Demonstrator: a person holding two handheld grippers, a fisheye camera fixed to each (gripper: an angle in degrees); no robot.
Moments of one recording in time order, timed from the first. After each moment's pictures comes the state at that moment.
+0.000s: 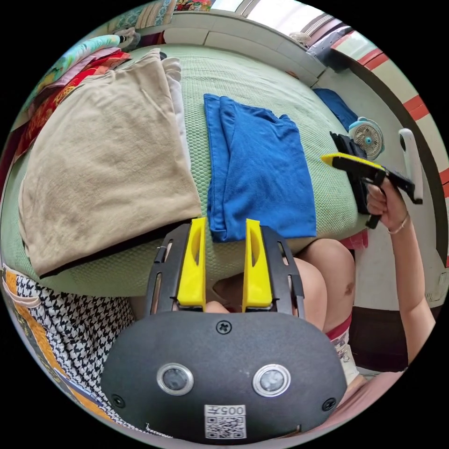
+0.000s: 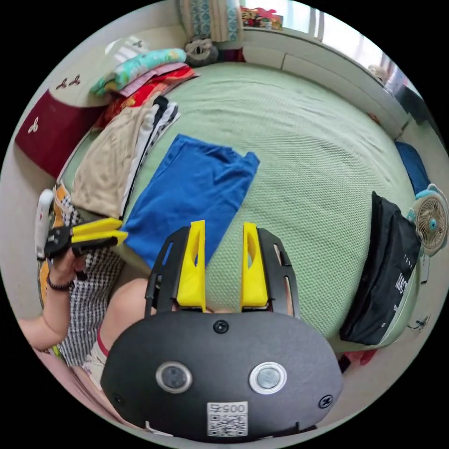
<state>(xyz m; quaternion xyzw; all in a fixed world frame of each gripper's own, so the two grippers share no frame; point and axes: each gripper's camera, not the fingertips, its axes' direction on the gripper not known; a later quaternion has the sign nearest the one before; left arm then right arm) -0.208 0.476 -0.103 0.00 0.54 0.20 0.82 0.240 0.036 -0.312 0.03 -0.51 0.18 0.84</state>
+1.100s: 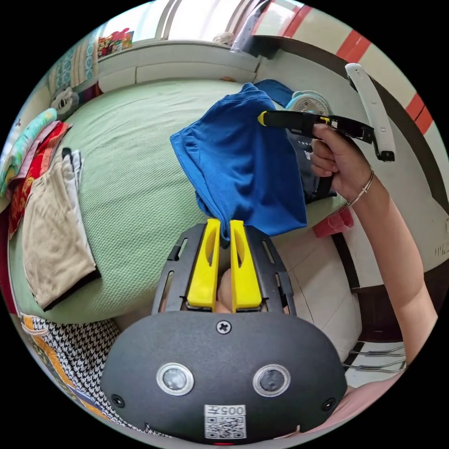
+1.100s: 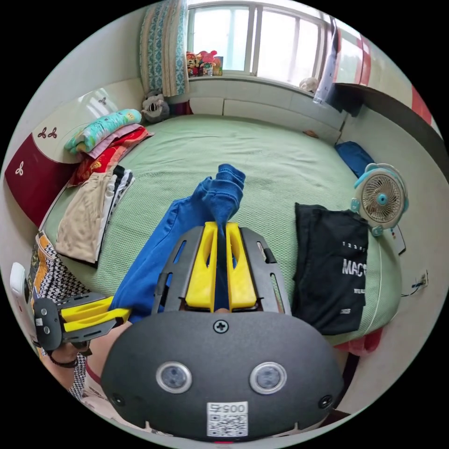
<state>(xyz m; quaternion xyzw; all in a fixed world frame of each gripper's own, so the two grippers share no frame) -0.181 0.583 -0.431 0.12 0.55 0.28 0.78 0.295 0.097 -0.303 0.10 -0.40 0.33 0.85</state>
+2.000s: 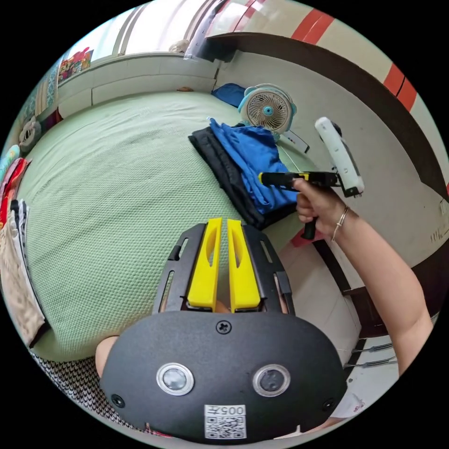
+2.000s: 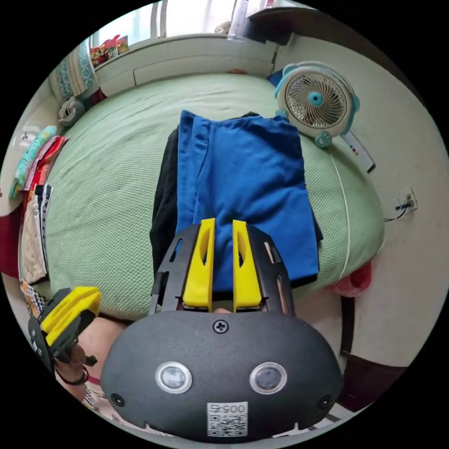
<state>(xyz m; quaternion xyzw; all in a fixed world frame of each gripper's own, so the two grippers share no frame) -0.113 0.650 -0.596 0.16 0.60 0.30 0.72 0.299 0.226 -0.112 -0.11 -0.37 0.41 0.83</state>
